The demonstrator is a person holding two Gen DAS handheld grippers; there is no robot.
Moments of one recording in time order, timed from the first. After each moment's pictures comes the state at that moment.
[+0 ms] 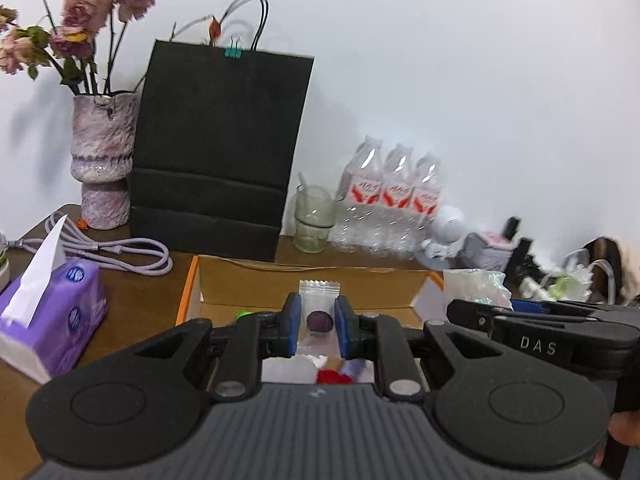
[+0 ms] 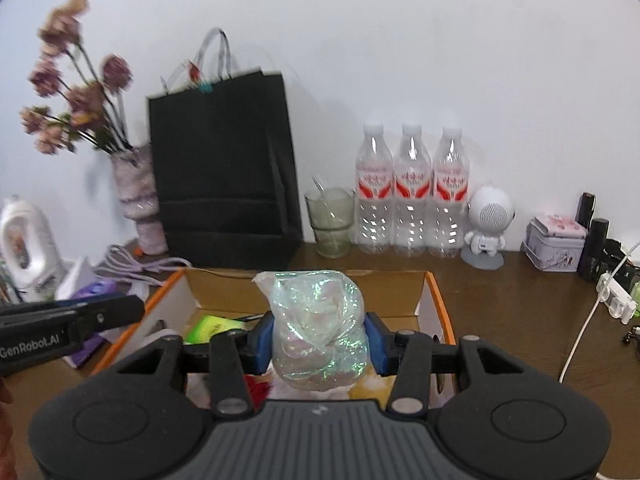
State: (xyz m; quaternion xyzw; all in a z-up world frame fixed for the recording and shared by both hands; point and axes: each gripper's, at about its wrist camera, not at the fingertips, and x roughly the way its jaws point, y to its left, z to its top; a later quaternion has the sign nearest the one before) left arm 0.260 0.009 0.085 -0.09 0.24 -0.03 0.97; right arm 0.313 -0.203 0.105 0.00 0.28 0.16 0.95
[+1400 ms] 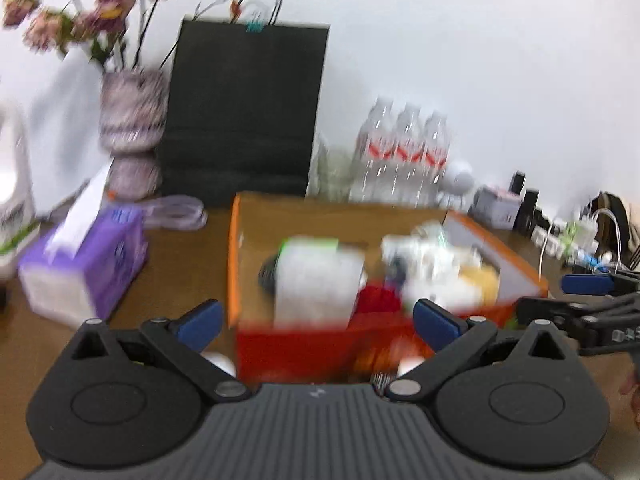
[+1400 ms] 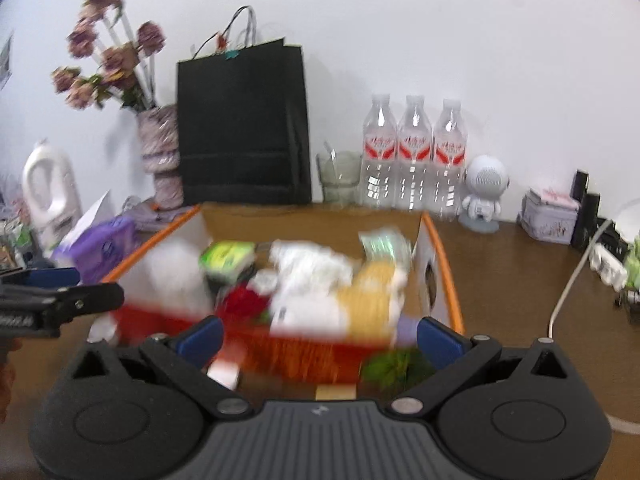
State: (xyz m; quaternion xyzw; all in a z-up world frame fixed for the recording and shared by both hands) left arm 0.172 0.039 0.017 -0.06 0.25 -0.03 0.97; right arm 0.216 -0.230 0.051 -0.03 0.27 0.19 0.94
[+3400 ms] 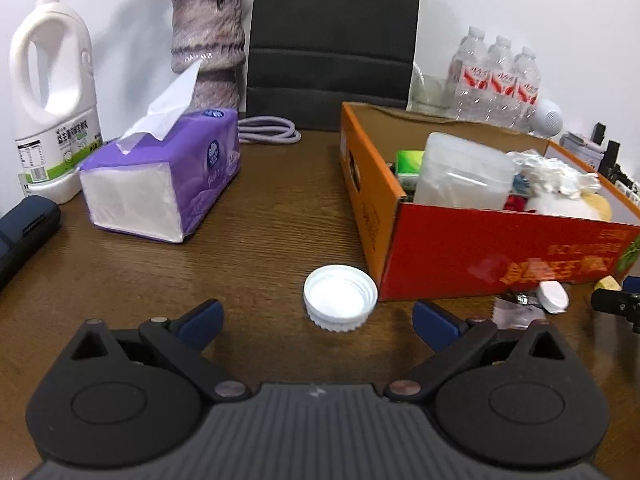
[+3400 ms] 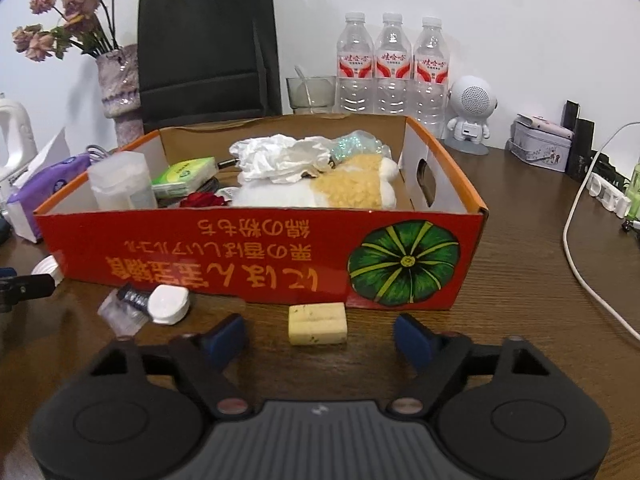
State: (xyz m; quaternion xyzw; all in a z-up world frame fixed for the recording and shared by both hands) left arm 0.198 0.095 -0.035 -0.05 0.33 0.06 0.94; right arm 0.249 -0.222 -0.013 -0.03 0.33 0.14 0.93
